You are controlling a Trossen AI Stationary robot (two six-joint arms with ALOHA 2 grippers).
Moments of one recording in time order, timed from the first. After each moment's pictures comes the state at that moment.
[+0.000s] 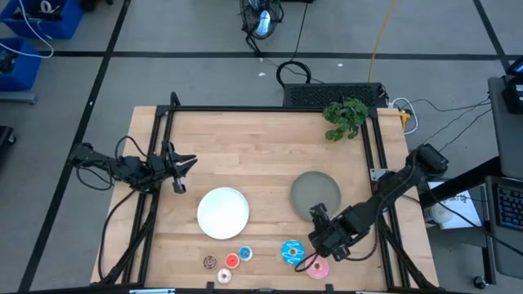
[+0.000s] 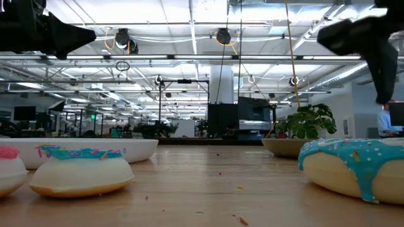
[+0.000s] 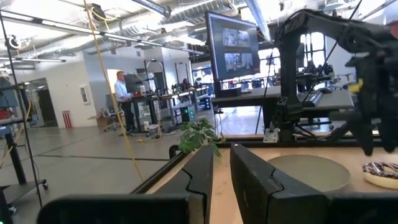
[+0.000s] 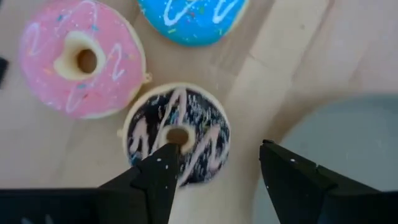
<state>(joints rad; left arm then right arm) -0.34 0.07 0.01 0.32 -0.64 0.28 0.65 1.64 1.12 -0.84 0.09 0.17</state>
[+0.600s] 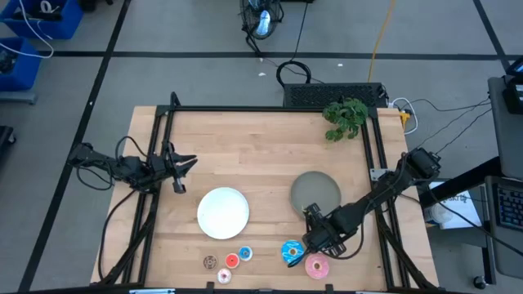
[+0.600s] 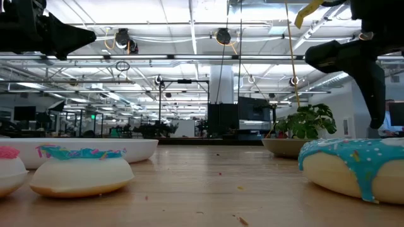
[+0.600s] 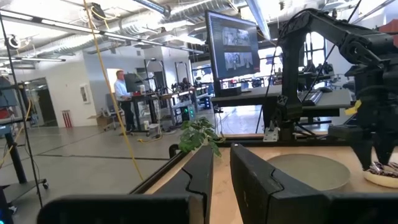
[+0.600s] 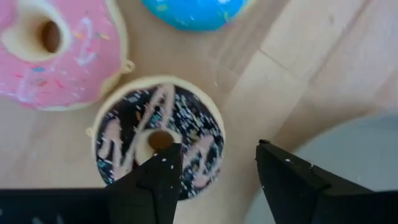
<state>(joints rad) -0.34 0.07 0.01 0.32 -0.64 0.28 0.60 1.72 1.12 -0.82 0.05 0.02</state>
